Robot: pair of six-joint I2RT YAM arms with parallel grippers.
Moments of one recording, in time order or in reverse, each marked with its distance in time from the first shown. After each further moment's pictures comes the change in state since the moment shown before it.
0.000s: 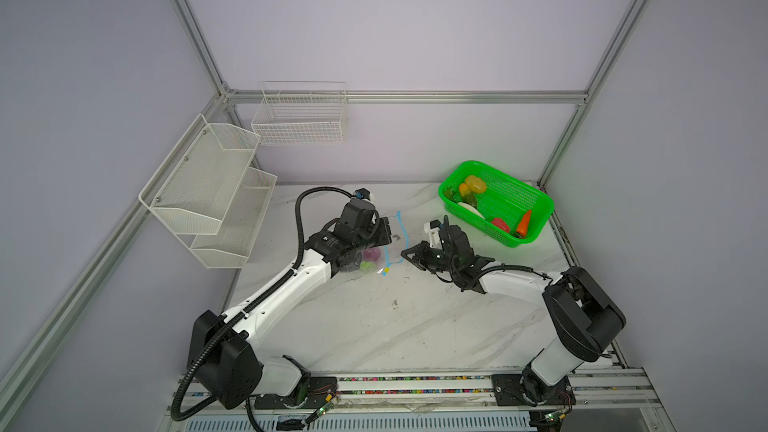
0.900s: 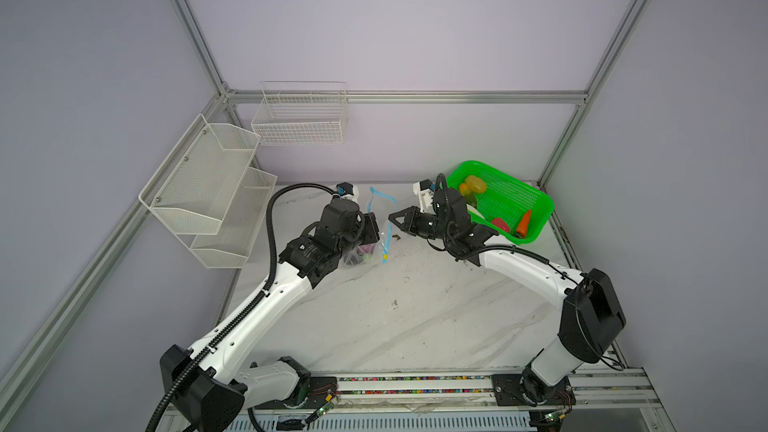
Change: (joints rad) left arm 0.008 -0.154 0.037 -0.098 -0.106 0.035; right arm 0.026 -0.002 0.430 -0.283 0.023 -0.160
